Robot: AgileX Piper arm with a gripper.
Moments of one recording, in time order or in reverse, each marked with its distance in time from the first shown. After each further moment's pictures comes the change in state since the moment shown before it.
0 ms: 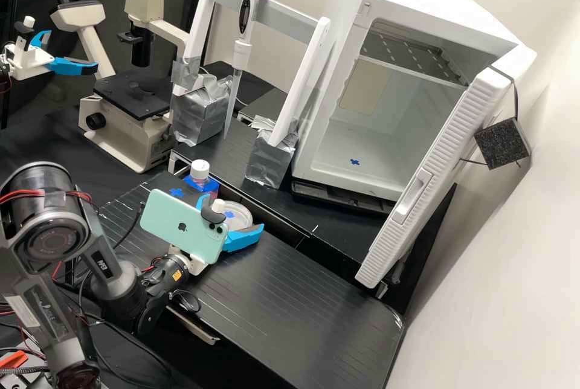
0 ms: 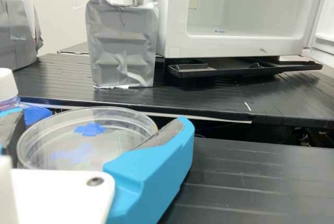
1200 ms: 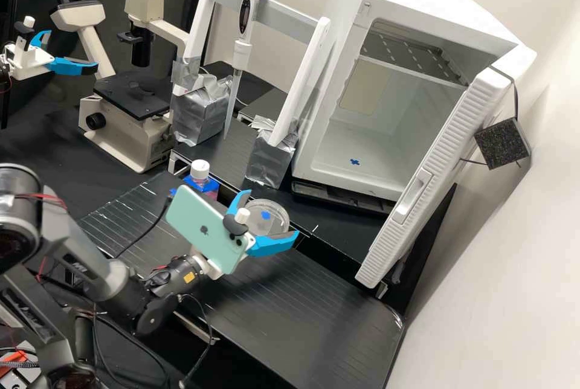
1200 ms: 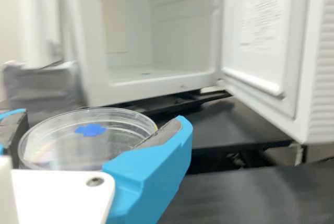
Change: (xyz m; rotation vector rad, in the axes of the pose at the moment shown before) arm 0.005 0.056 0.009 0.076 -0.076 0.269
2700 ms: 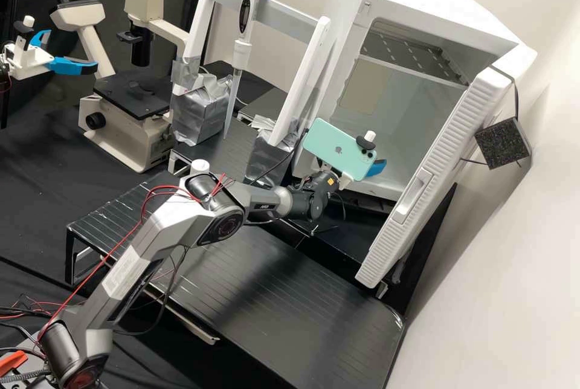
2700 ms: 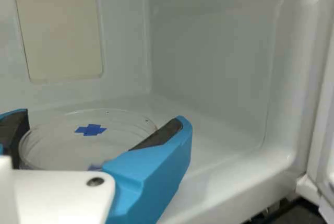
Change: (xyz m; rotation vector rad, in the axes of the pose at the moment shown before) arm 0.331 0.000 0.007 -0.003 0.032 -0.145
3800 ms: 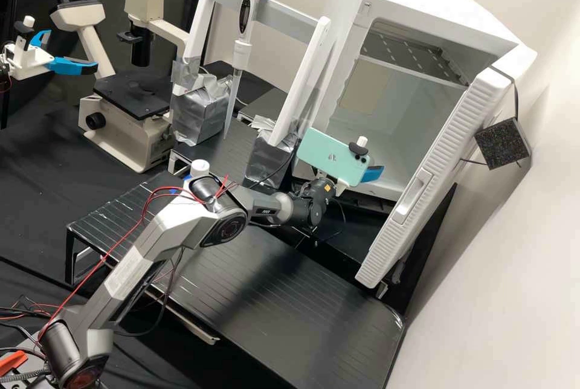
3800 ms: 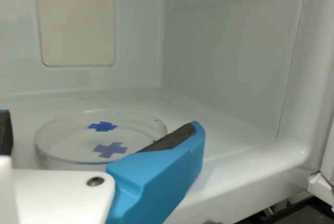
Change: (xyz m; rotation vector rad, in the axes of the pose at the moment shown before) arm -0.011 -0.008 0.013 -0.037 0.041 -0.046
